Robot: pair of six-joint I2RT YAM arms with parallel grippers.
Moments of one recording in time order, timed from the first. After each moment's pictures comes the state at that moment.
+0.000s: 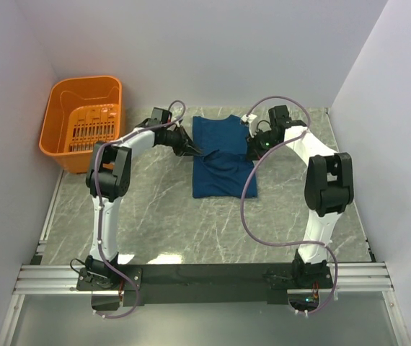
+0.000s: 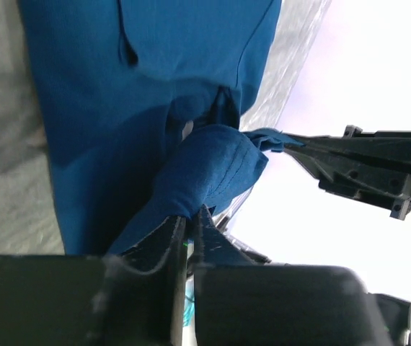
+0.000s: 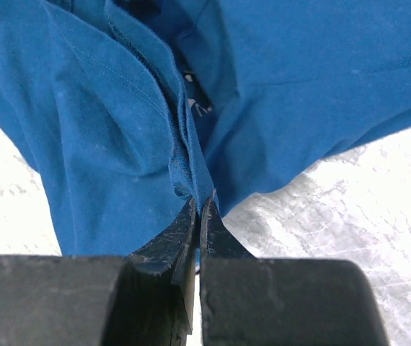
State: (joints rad) left arm -0.29 2.24 1.68 -0.33 0.83 -0.91; right arm 0.14 1.94 1.49 -0.67 -0.63 -0.60
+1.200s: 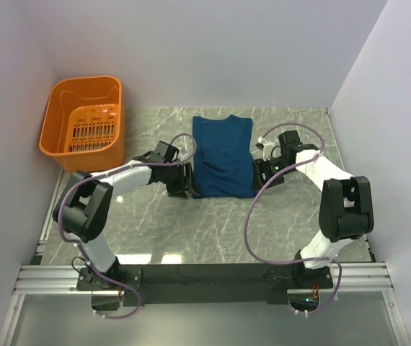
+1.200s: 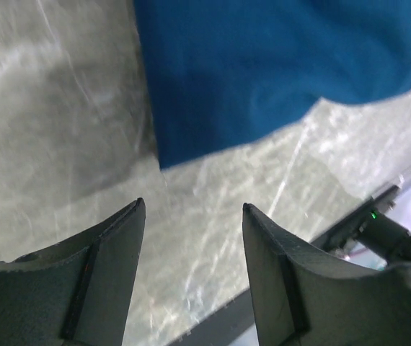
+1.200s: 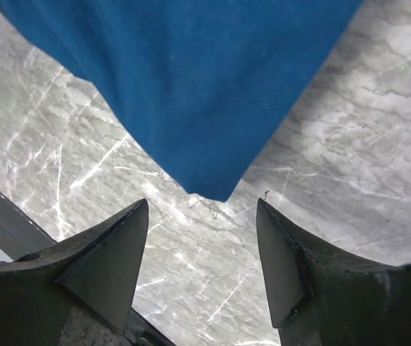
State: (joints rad) left arm -0.49 1.71 1.03 -0.35 0.43 -0.63; right arm 0.11 1.65 1.09 -0.71 -0.54 -0.23
